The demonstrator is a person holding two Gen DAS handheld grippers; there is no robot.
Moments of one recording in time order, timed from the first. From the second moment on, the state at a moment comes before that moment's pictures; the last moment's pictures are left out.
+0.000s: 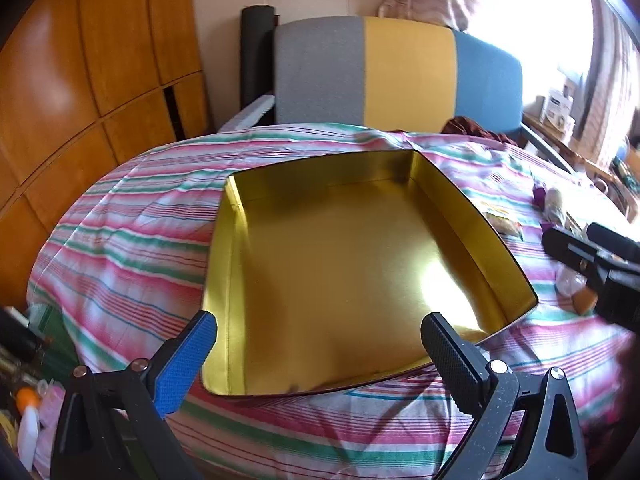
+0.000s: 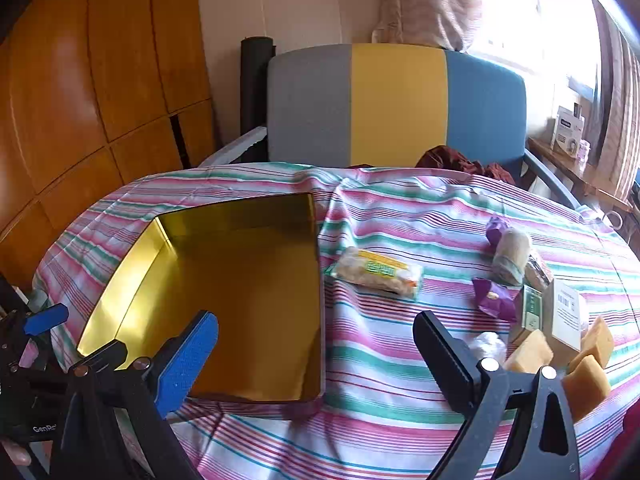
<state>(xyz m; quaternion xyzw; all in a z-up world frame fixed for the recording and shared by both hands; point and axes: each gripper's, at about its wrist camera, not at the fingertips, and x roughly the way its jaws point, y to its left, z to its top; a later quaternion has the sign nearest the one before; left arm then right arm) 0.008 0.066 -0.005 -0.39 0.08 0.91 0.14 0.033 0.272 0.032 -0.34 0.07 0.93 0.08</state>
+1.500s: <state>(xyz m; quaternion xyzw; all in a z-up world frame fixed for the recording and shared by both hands) -0.106 0.353 -0.061 -0.42 0.40 0.69 0.44 0.103 0.517 0.022 -0.27 0.33 0.87 0.23</state>
